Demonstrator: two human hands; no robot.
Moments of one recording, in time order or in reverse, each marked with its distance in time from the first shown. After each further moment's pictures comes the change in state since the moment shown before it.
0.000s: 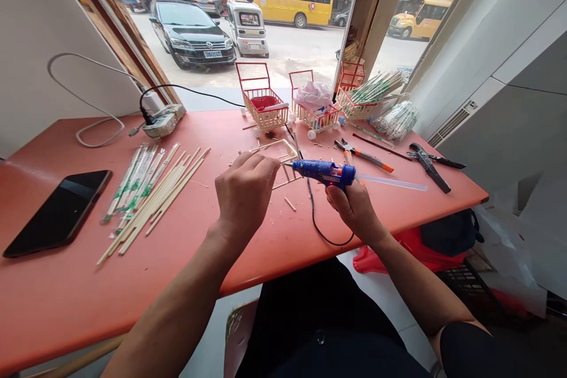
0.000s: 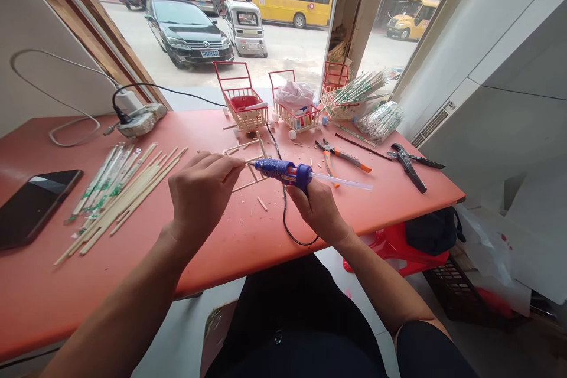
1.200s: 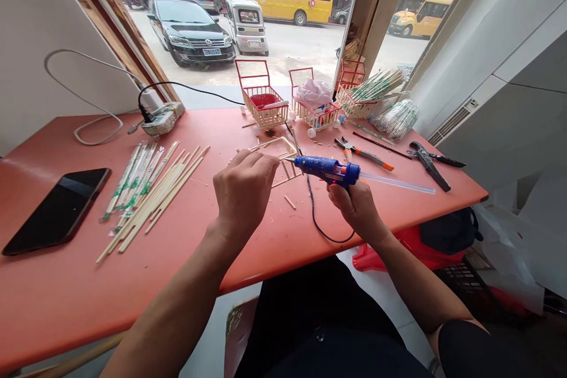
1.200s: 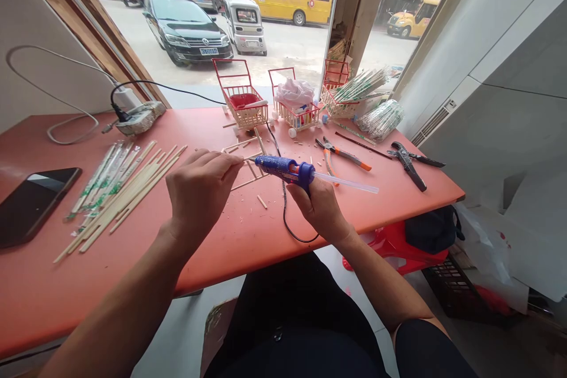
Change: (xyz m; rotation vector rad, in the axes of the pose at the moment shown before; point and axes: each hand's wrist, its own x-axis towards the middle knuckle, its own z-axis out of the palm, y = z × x) left_hand -0.001 -0.002 0.000 -0.016 -0.012 -0.018; right_hand -0.002 -0.002 -0.003 -0.025 0.028 0.002
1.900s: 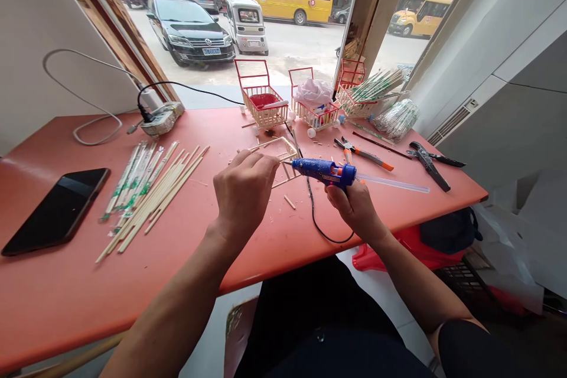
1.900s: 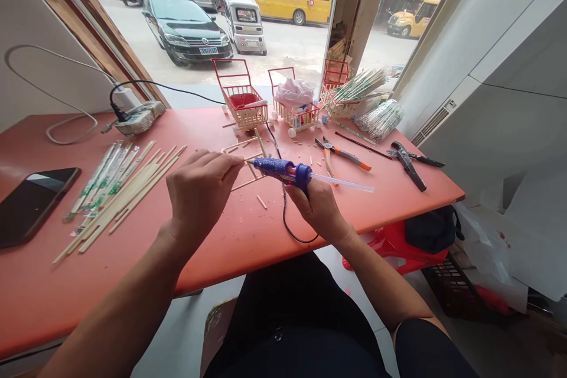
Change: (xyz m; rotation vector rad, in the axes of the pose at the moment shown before) left_hand -0.001 0.000 0.001 0.031 -0.003 0.010; right_hand 0.001 0.001 0.001 -0.049 -0.011 -0.036
